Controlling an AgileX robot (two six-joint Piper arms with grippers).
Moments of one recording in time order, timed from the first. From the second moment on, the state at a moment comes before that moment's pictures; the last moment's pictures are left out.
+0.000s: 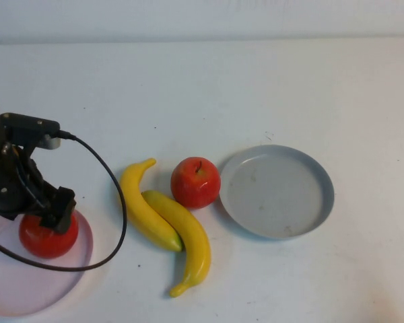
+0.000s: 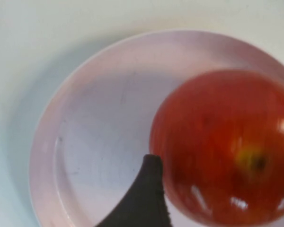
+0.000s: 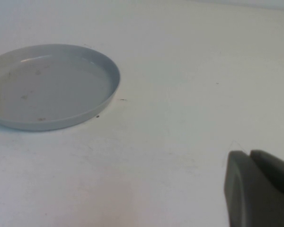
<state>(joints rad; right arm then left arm) 0.12 -0.01 0.02 0.14 0.35 -0.18 -0.17 1.57 -1.08 0.01 0.96 0.16</state>
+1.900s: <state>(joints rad) 0.12 -0.01 0.02 0.14 0.35 -0.18 -0.57 1.99 -1.58 -0.12 0.84 0.43</state>
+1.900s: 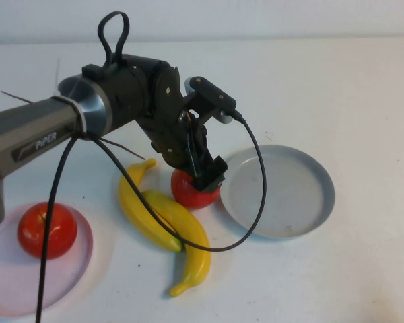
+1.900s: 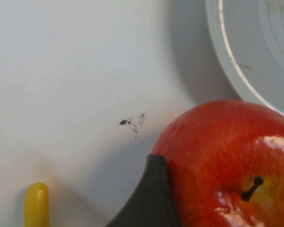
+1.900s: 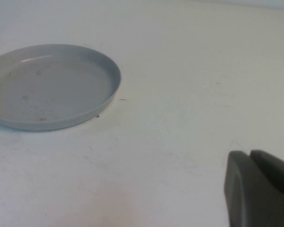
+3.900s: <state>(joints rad) 0.12 -0.01 0.02 0.14 0.35 -0.18 -0.10 1.25 -0.73 0.02 0.82 0.11</state>
